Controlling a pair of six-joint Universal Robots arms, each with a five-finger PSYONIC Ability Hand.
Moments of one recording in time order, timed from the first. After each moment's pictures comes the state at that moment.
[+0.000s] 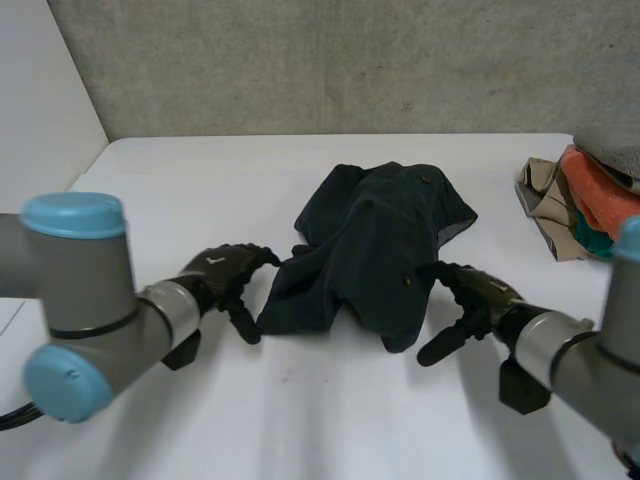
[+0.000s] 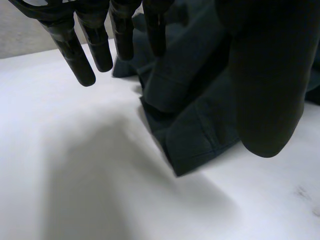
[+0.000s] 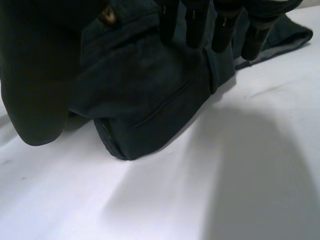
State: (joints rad) left arm 4.29 -2.07 -1.53 3.13 -1.38 3.14; right arm 1.88 -1.27 1.79 0.02 1.32 3.42; left_hand 0.29 0.29 0.29 0.30 0.12; right_hand 0.22 0.22 0.23 0.22 0.06
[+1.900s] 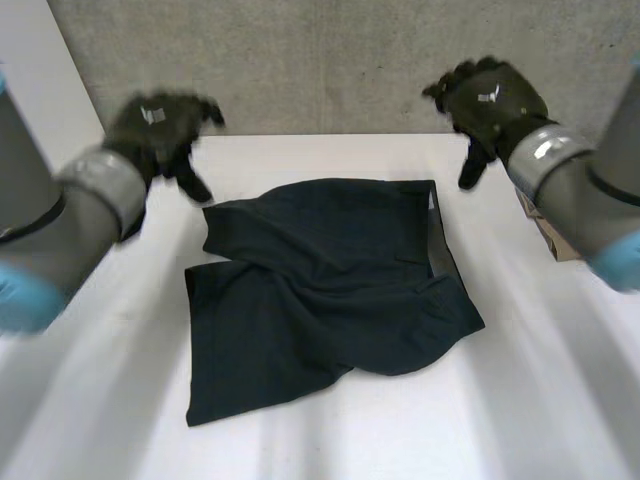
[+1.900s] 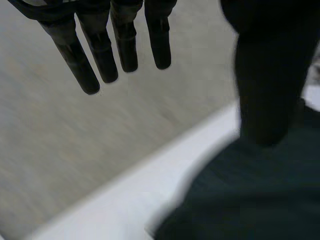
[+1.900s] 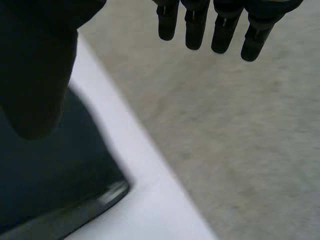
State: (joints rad) left arm 4.32 -1.84 -1.33 3.07 -1.49 3.34; right arm 1.93 -1.16 1.14 0.07 1.36 2.59; left_hand 0.42 0.40 0.40 0.38 0.22; right_hand 0.23 0.22 0.22 0.22 0.05
